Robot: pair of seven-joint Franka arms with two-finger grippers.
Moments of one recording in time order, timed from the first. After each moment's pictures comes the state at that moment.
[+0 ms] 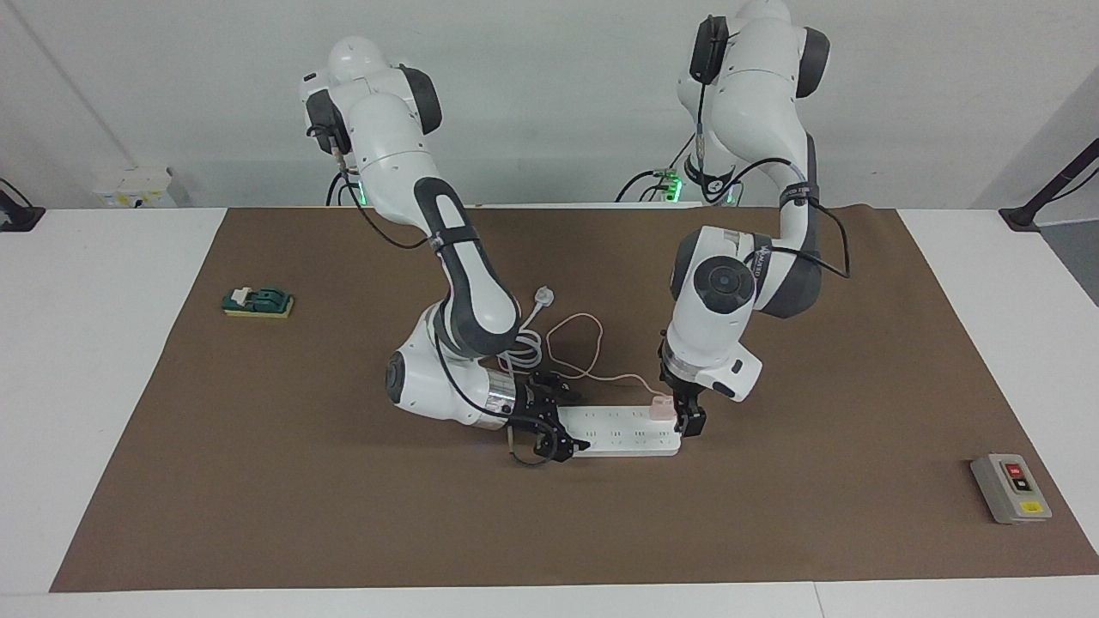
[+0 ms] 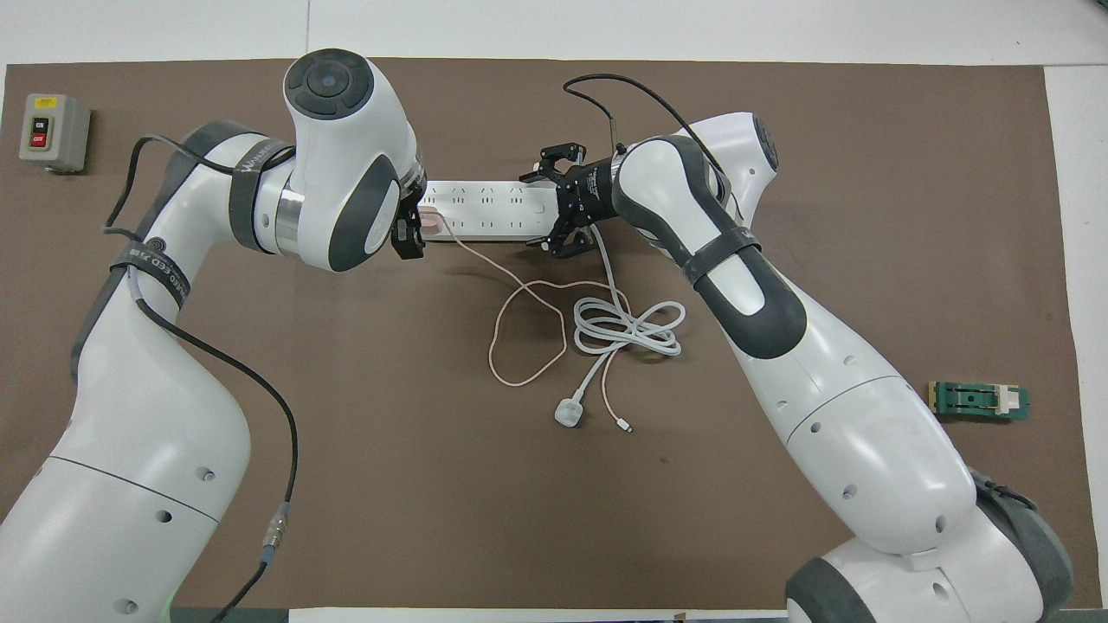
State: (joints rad) left arm -0.44 0.59 0.03 -1.40 0.00 1.98 -2.01; right arm 0.35 0.89 0.01 -1.25 1.09 2.14 1.17
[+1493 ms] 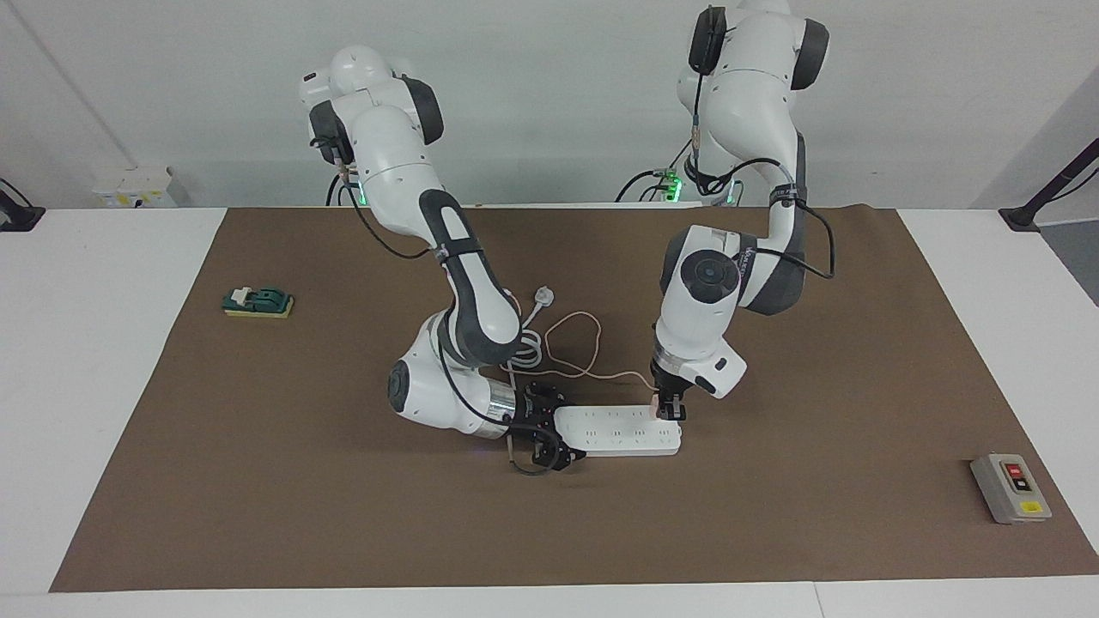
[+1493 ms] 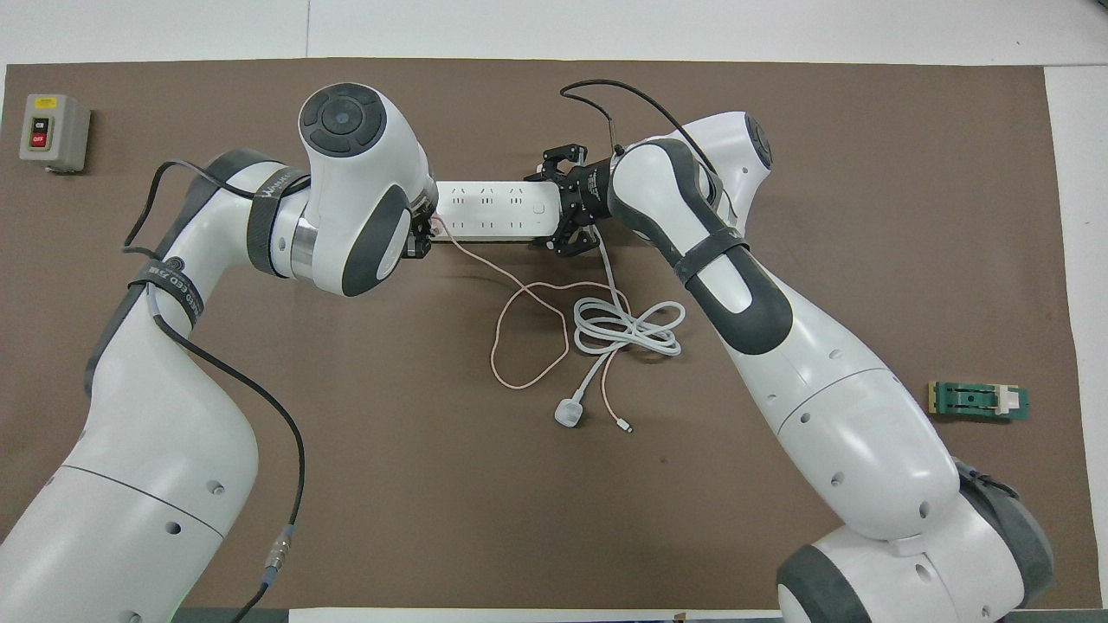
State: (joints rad) left arm -0.46 0.56 0.03 -1.51 0.00 2.11 -1.90; right arm 0.35 0.94 0.01 -1.20 1.04 2.16 1.17
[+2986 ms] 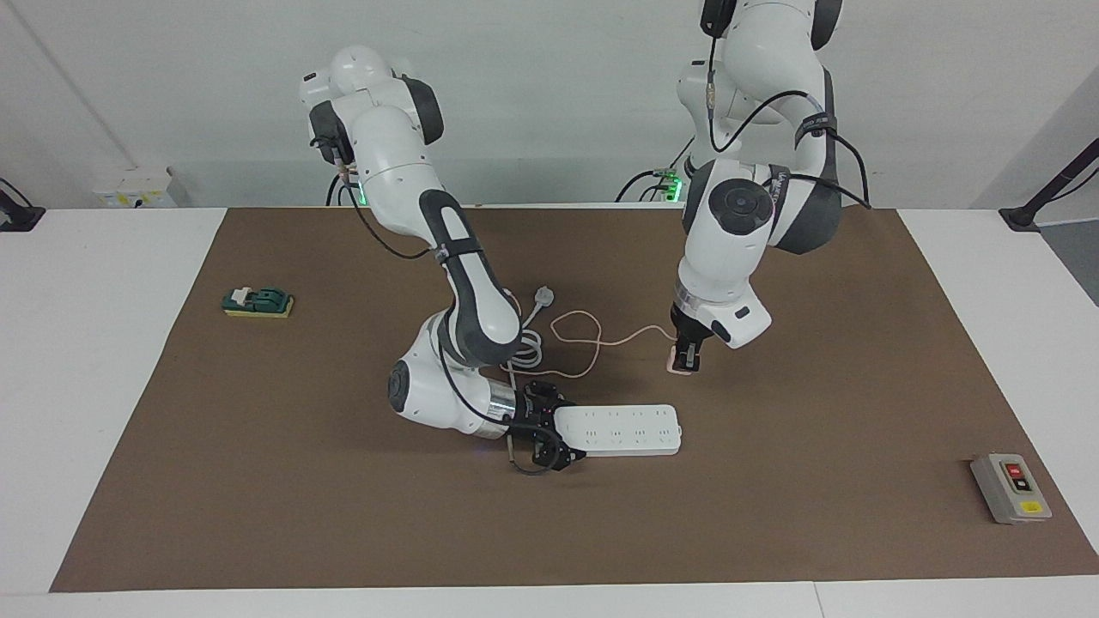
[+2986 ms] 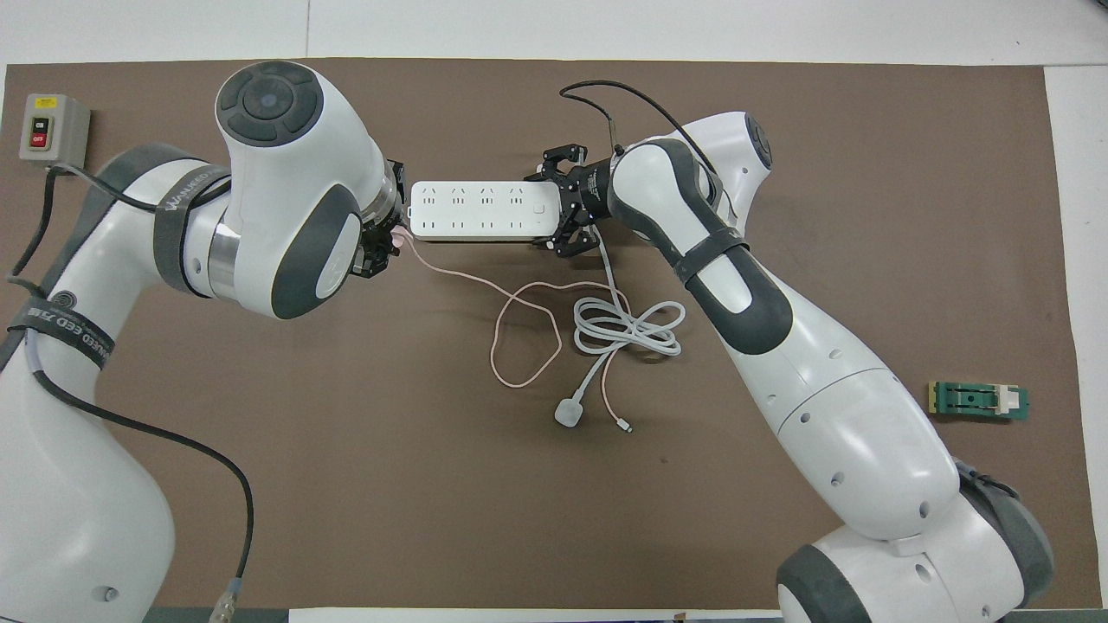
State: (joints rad) left arm -0.45 0.37 0.04 -1.59 0.00 1.93 -1.58; right arm 0.35 0.94 0.01 -1.20 1.04 2.16 1.16
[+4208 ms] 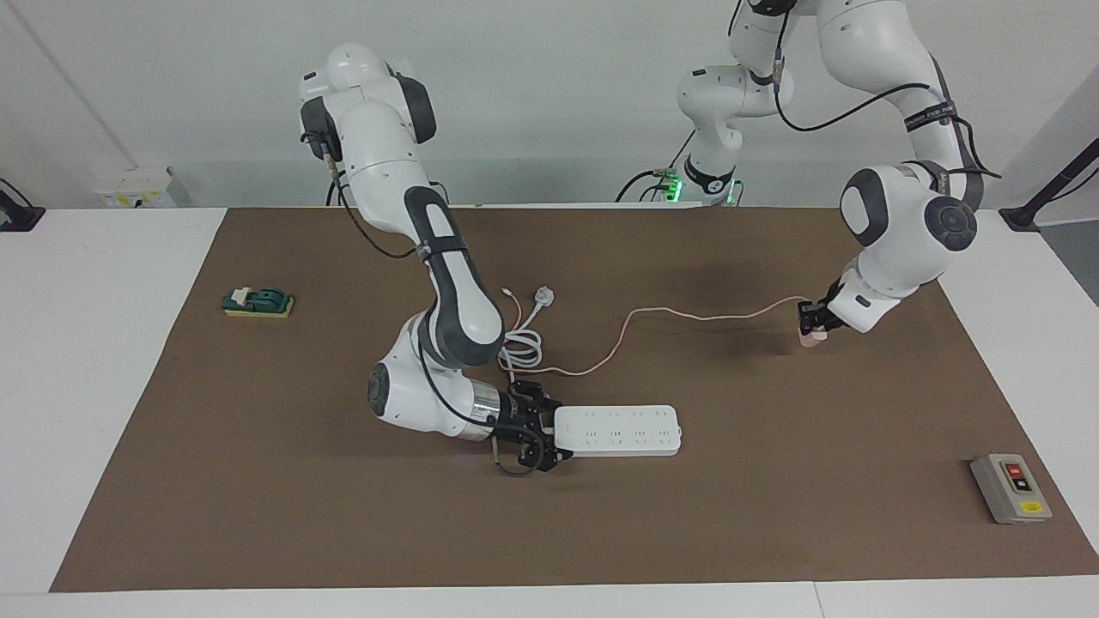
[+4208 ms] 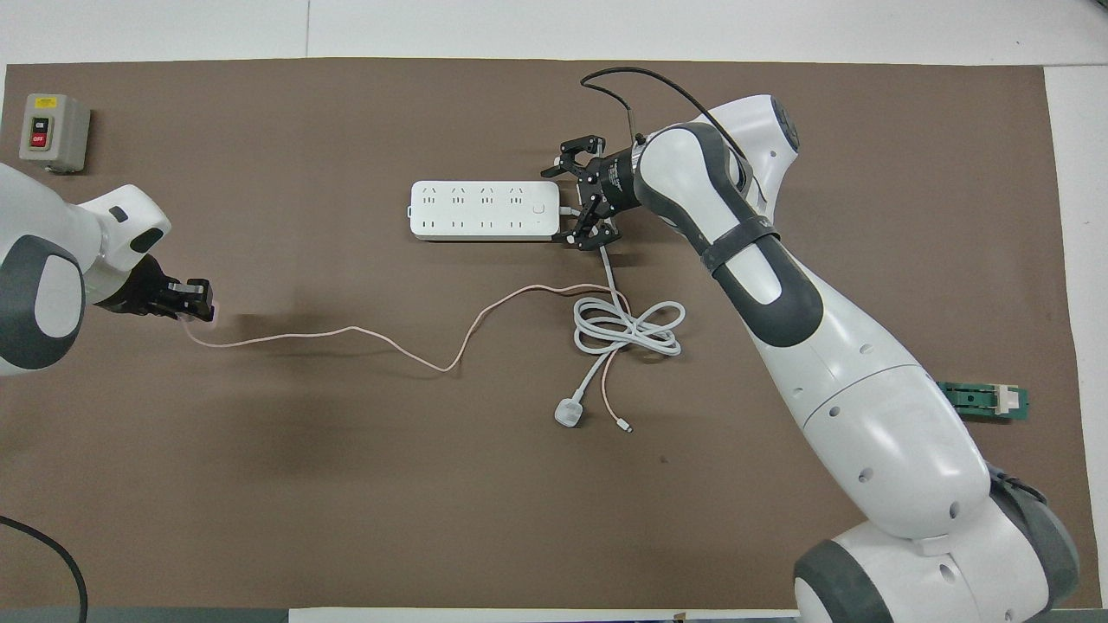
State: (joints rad) left arm 0.00 0.16 0.05 -2.01 -0.06 2.01 0.14; right arm 0.30 0.91 0.00 -1.20 1.00 2.07 1.16
